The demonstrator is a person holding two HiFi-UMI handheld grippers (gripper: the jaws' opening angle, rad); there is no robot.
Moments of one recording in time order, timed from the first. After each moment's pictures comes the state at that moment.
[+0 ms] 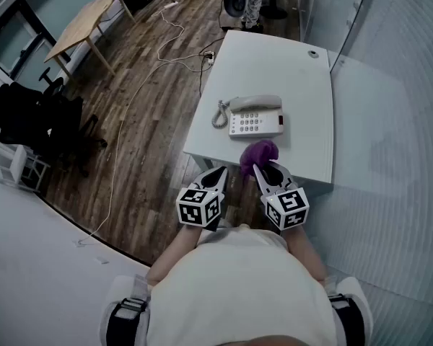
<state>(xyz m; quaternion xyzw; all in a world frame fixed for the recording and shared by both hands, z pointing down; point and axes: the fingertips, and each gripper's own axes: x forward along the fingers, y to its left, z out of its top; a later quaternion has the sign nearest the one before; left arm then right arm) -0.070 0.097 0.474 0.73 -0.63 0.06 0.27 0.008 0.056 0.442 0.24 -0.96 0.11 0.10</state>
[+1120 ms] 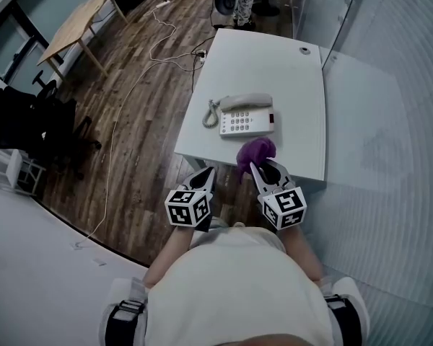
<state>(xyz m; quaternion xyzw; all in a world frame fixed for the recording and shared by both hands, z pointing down) -0.077 0.093 0.486 0.71 -0.64 0.05 0.29 0.026 0.041 0.438 0.26 -0.96 0.09 0.09</state>
